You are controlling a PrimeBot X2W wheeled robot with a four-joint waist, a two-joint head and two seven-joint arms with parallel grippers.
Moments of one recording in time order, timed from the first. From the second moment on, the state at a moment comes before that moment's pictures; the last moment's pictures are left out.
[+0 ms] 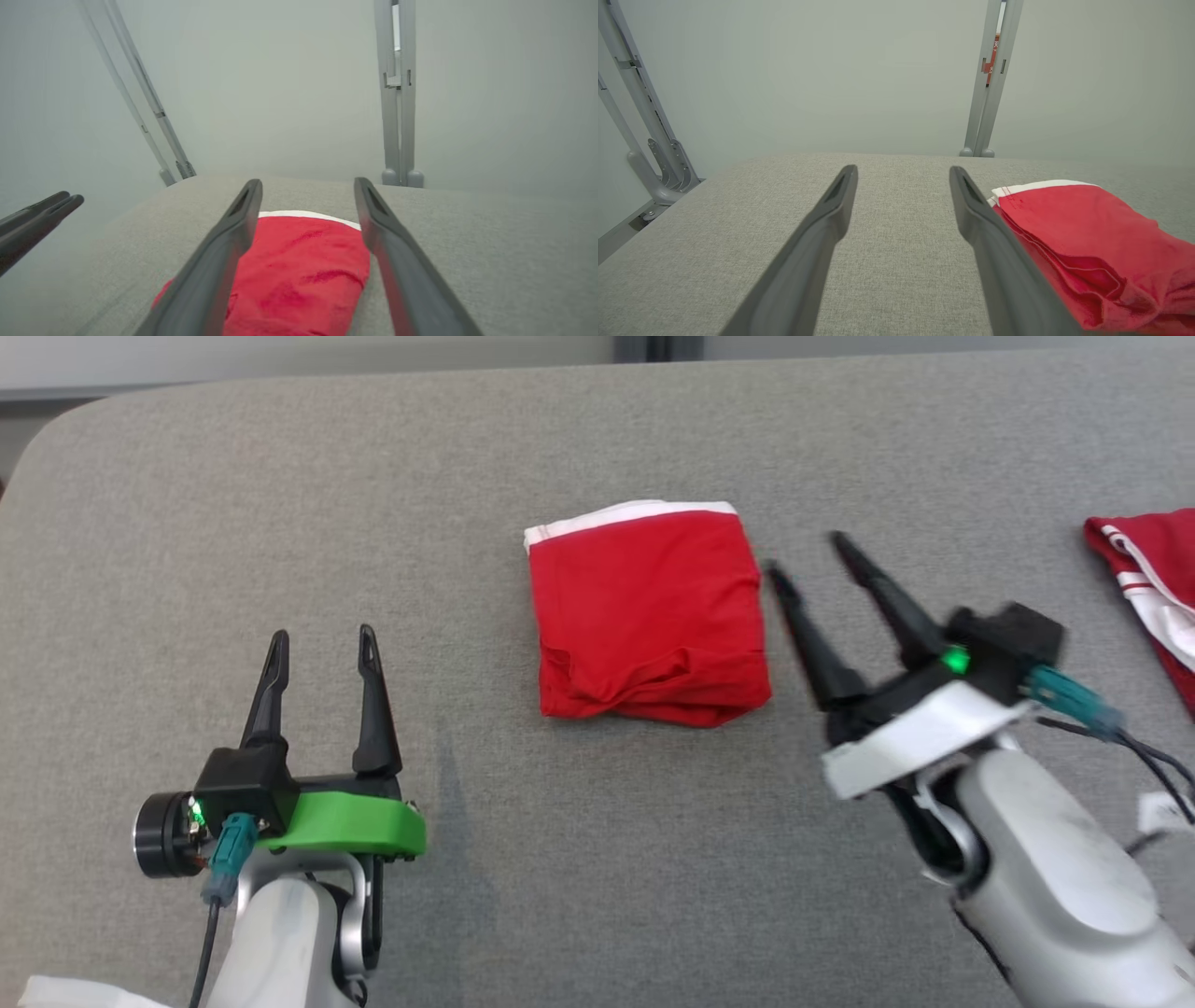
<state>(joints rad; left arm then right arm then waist) -0.25 0.06 -0.17 0.19 -0.21 0.11 -0.26 -0.47 -0.26 0.45 0.23 0.50 0.13 -0.26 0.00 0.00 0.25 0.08</state>
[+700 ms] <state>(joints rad) 0.01 0.13 -0.14 0.18 -0.22 0.13 -0.22 0.02 -0.21 0.04 0.06 0.35 0.13 -0.13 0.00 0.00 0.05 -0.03</state>
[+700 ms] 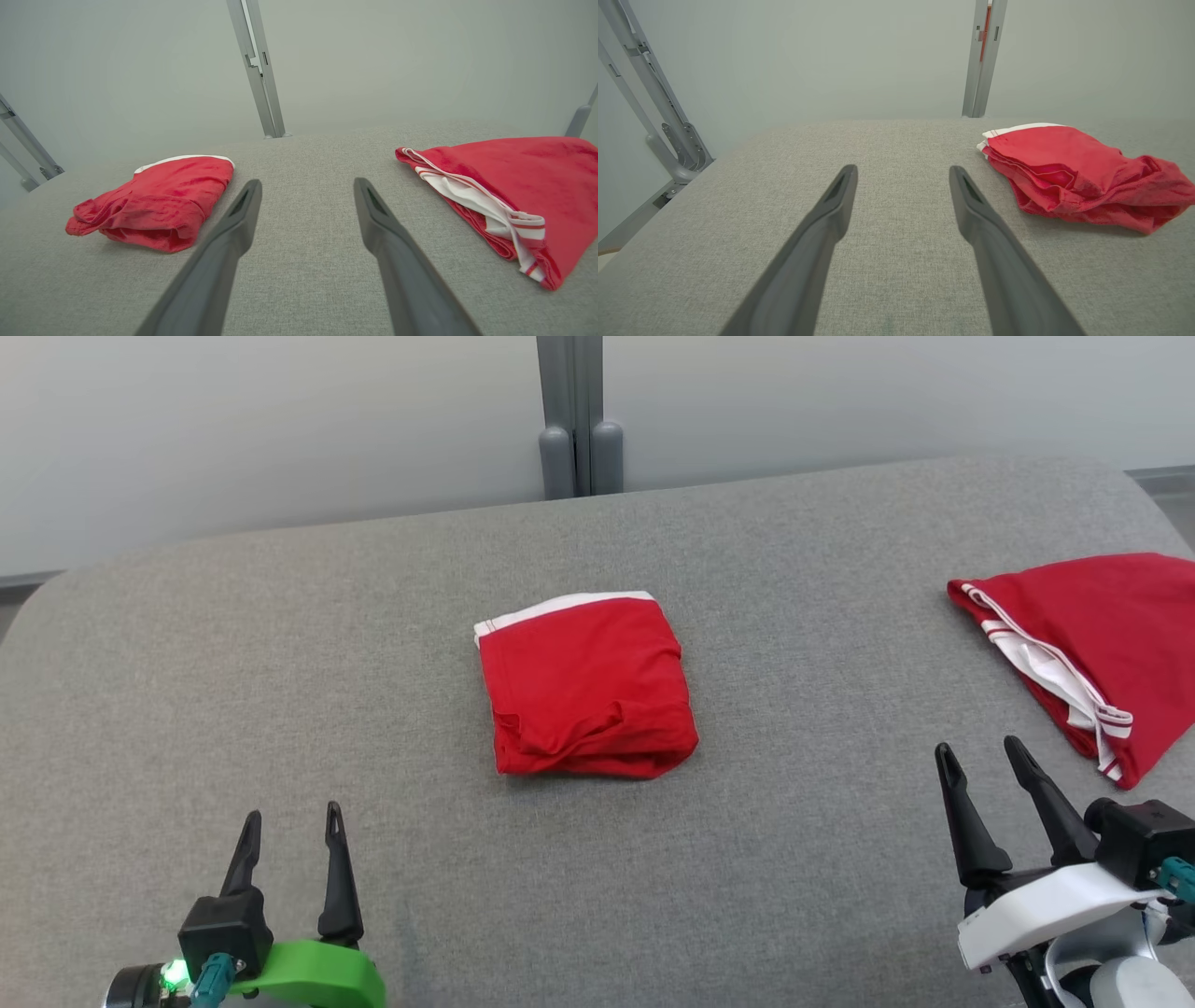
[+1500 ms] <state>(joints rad) 0.07 0.15 -0.16 0.16 -0.24 0.14 -0.20 0.11 -0.17 0.00 -0.07 0.31 0.13 -0.02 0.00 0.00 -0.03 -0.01</state>
